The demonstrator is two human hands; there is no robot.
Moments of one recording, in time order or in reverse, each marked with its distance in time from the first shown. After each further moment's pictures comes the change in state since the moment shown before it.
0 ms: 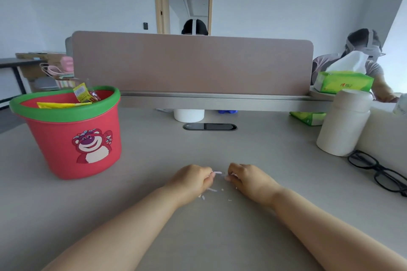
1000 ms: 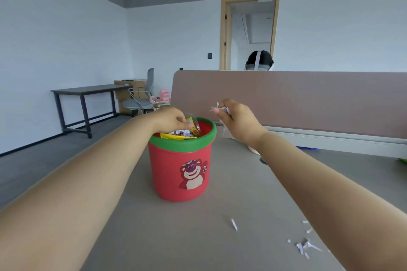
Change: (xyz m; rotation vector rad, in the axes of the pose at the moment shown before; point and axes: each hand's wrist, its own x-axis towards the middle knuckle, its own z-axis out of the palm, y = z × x) left_hand -0.039 -0.140 -0.277 0.159 0.097 -0.472; right_hand 0.169 -0.231 -0.065 0.428 0.367 -0.405
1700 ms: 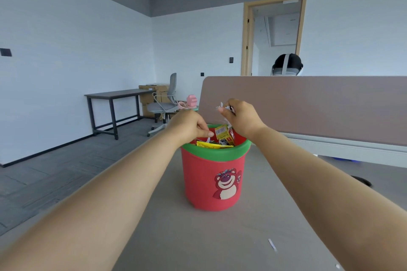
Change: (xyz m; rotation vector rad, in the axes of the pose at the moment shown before) left_hand -0.019 -0.022 -0.004 -0.065 0.263 0.022; right_hand 0.052 -0.022 0.053 -0.018 -0.021 -0.004
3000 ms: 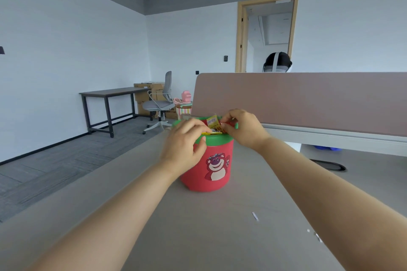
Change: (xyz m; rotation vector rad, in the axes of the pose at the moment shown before) left_hand -0.090 0.015 0.035 0.031 0.532 0.456; right_hand -0.065 0.006 -0.020 -0.067 -0.027 -0.069
